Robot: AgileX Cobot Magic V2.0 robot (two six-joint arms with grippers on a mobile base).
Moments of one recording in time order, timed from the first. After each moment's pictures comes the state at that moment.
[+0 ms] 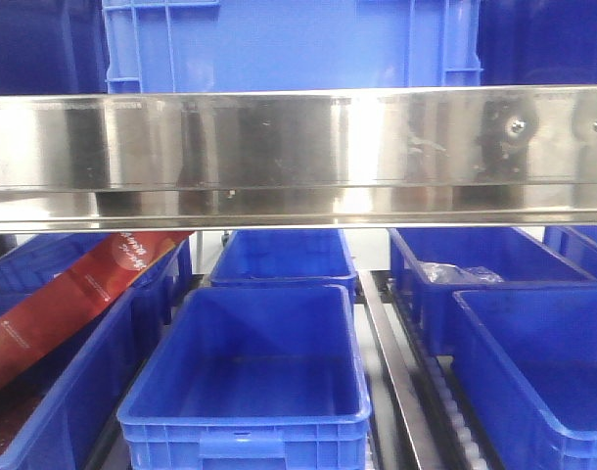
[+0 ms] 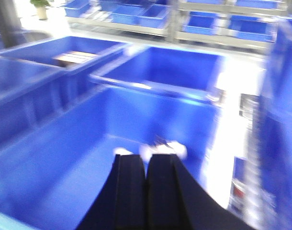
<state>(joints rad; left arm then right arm) -0.27 2.00 -2.84 -0.22 1.22 0.10 0.34 1.46 -1.86 0.11 0.74 -0.05</state>
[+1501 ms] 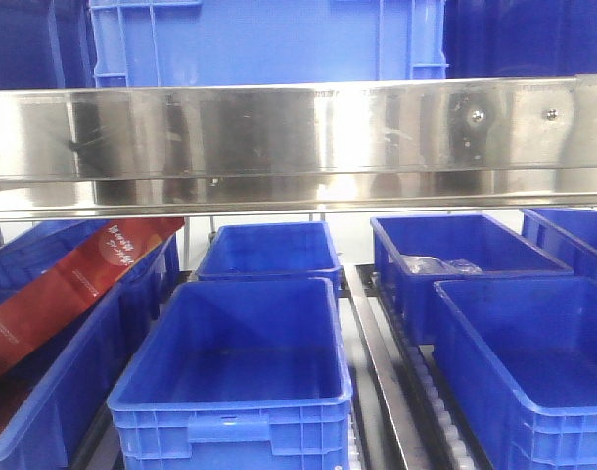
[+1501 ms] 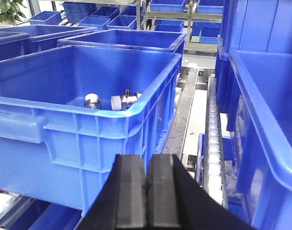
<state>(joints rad) -0.27 1.76 -2.04 -0.12 0.83 0.09 0.31 1.00 -0.97 0.11 0.20 -0.05</state>
